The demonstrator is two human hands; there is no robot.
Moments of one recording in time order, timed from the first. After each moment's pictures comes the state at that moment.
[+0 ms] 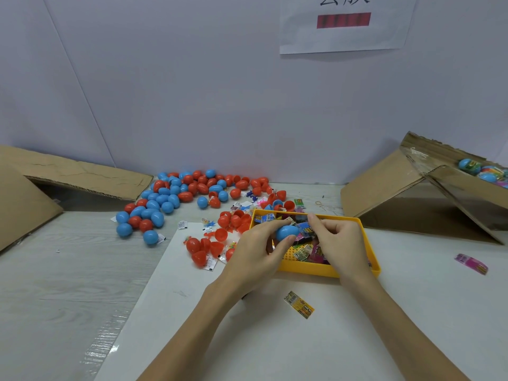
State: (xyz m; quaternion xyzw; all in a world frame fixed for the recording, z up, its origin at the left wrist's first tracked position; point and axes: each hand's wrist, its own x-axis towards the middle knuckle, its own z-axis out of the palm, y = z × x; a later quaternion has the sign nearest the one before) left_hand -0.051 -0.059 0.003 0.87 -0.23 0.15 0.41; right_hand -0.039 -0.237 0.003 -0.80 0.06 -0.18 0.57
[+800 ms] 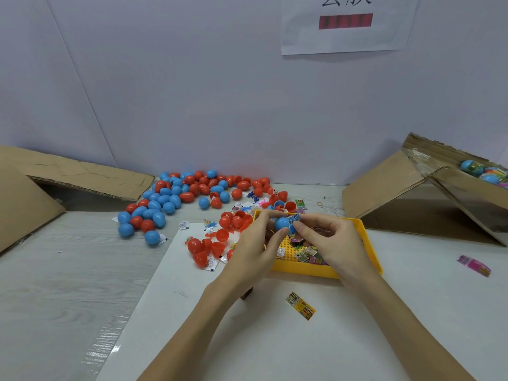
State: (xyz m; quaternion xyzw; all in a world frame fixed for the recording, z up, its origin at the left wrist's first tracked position) left_hand -0.046 -0.056 0.004 0.83 -0.23 0.14 0.49; right_hand -0.047 -0.235 0.015 -0.74 -0.08 -0.10 0.66
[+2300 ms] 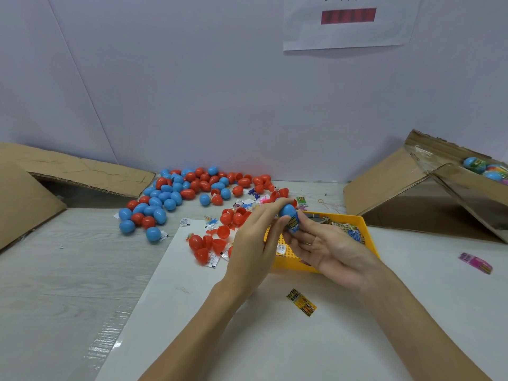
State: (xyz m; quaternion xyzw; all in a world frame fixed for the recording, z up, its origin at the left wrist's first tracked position) left_hand -0.051 -0.062 0.003 0.78 -0.27 0.34 0.46; right_hand -0.058 -0.227 0.035 -0.46 0.01 0.22 0.86
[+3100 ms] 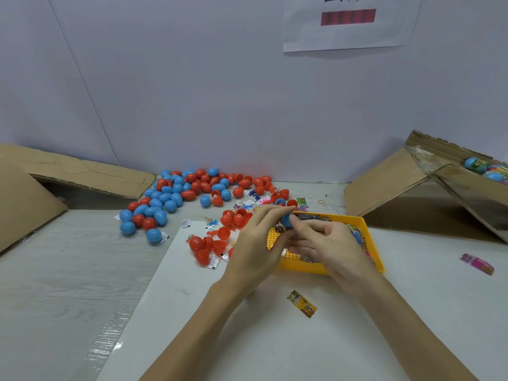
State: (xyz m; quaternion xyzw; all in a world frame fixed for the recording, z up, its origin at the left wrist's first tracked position) left_hand -0.044 -0.059 -0.001 0.81 -0.29 0.30 0.42; right_hand -0.062 -0.220 0.029 -0.67 -0.02 0.05 0.74
